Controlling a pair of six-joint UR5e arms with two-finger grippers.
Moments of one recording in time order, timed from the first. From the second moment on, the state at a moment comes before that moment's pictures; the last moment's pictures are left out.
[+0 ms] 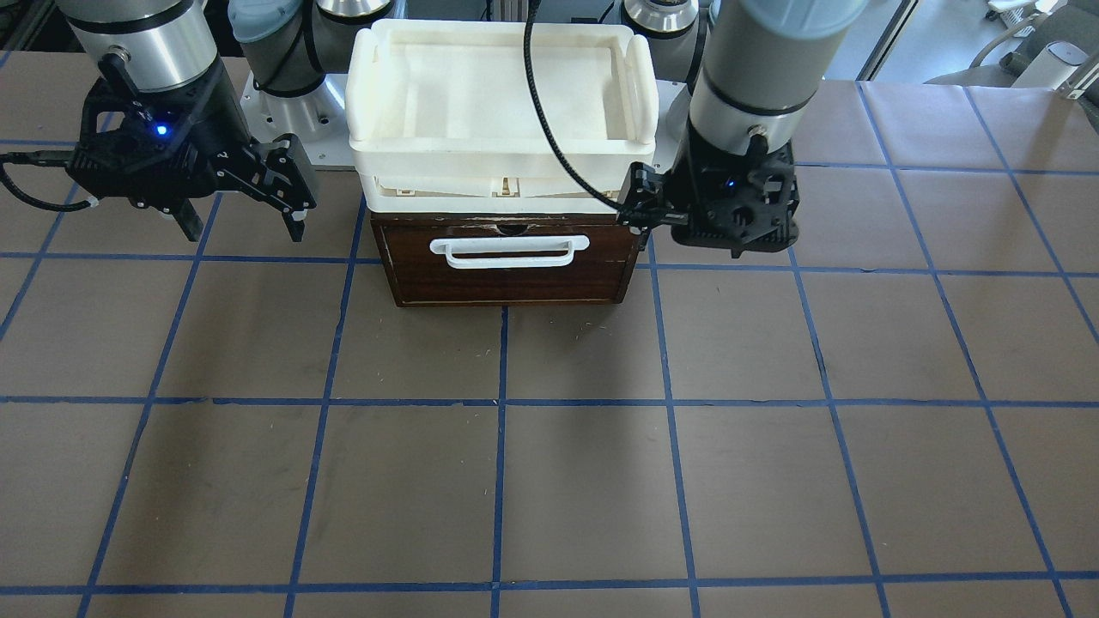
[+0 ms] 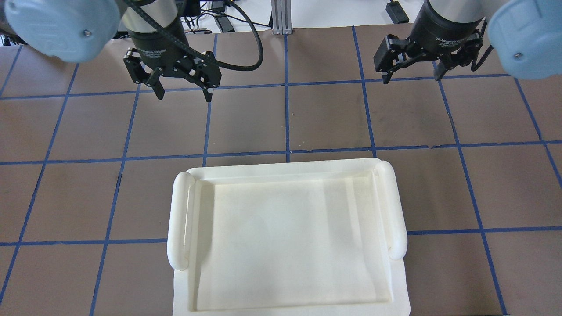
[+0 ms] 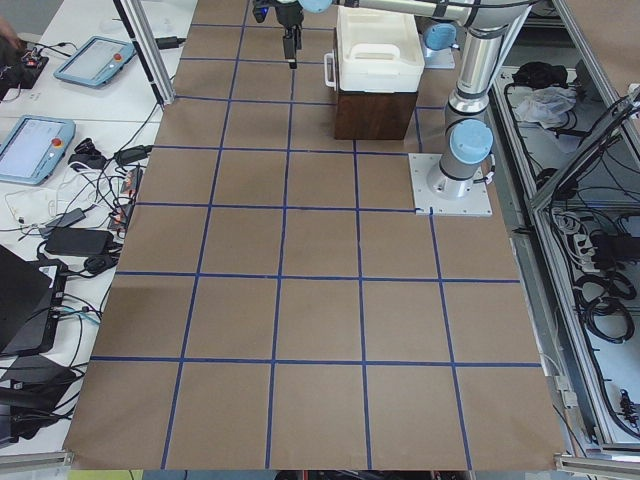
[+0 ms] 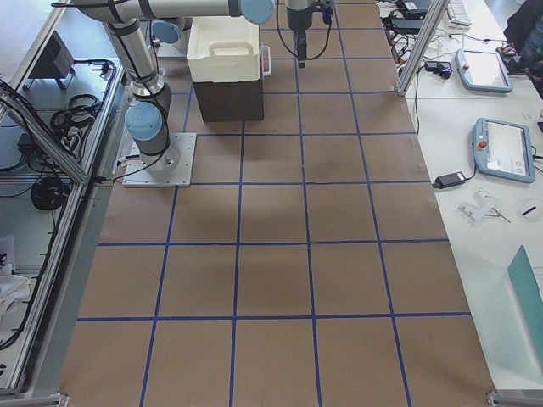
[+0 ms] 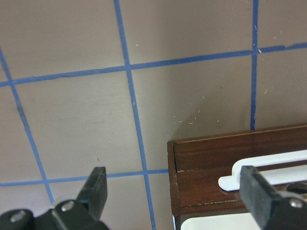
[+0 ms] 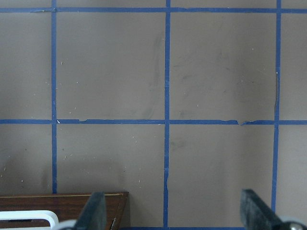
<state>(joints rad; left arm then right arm) -1.68 -1.69 -1.39 -1.65 1.62 -0.04 1.59 -1.56 1.55 -1.67 -1.57 0.00</state>
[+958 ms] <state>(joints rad) -1.64 -1.58 -1.48 -1.44 1.62 -0.06 1.59 -1.56 1.55 -1.67 -1.57 0.00</state>
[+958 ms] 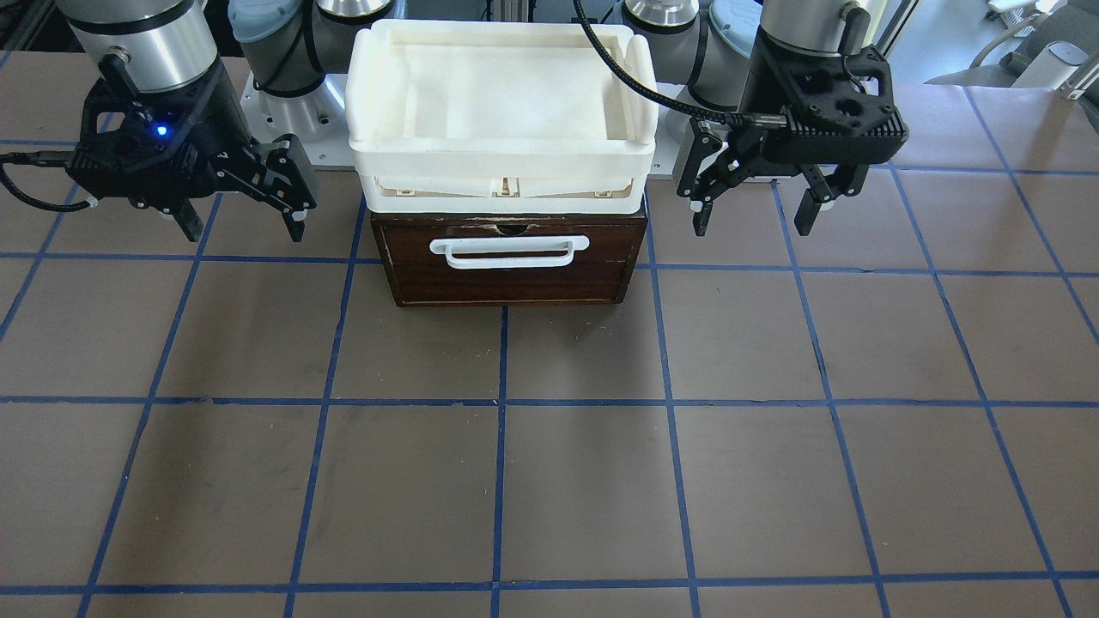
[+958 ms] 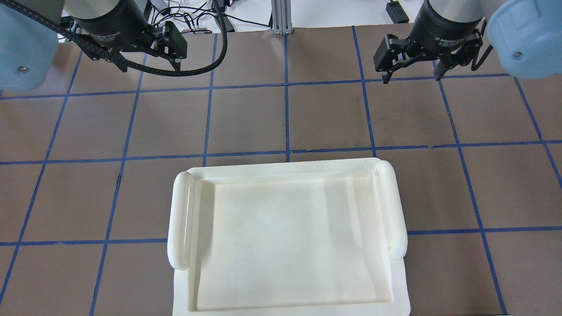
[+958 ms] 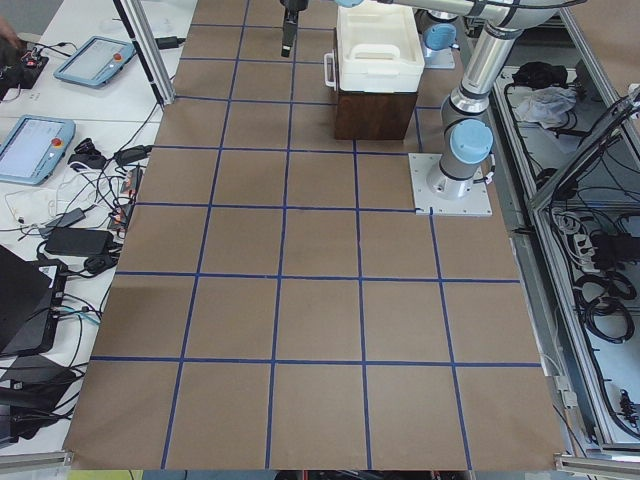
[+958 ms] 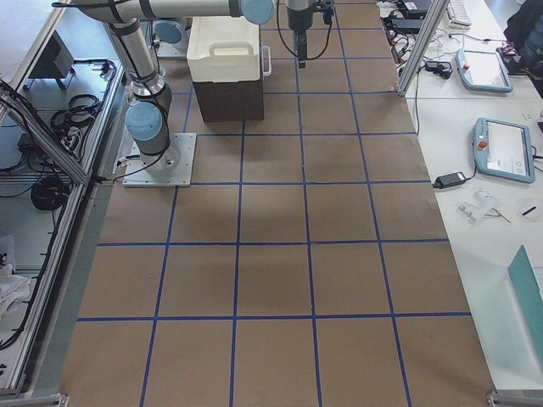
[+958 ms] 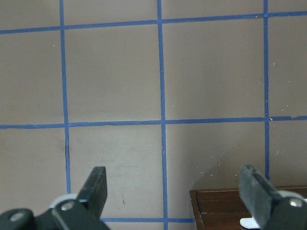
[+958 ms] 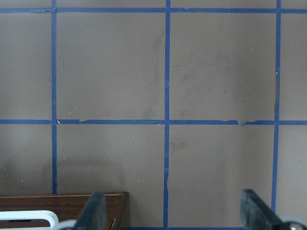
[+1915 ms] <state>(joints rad) -1.62 -1.59 -1.49 -1.49 1.59 -0.05 1.59 -1.56 1.55 -1.67 -1.57 0.00</state>
